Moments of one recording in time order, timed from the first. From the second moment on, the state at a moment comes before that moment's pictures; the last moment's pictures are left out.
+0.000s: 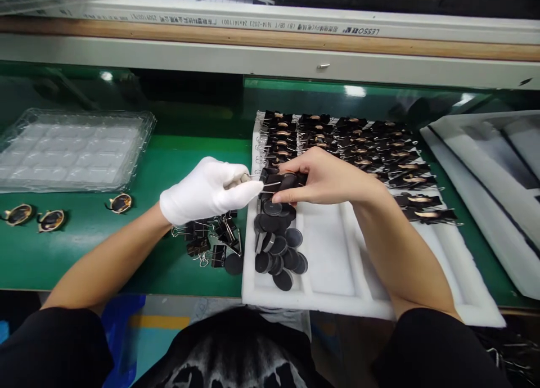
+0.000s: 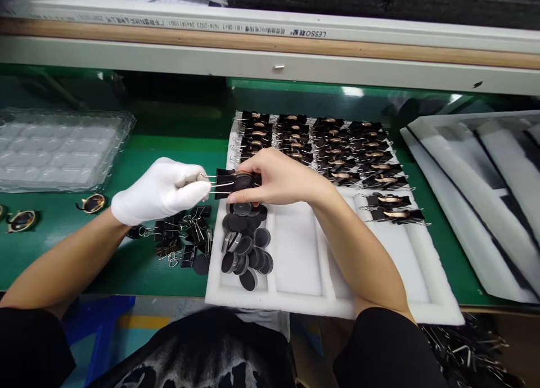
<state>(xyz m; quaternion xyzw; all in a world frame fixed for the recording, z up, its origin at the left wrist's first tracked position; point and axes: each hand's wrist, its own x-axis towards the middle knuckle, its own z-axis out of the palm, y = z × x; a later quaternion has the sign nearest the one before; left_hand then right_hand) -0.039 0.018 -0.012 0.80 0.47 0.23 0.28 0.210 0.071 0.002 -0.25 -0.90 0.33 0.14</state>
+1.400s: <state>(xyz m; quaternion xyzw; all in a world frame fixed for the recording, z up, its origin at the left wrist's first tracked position) -0.033 -0.004 0.000 0.68 0.38 0.16 0.60 0.244 -0.004 0.016 -0.33 -0.89 0.02 0.31</state>
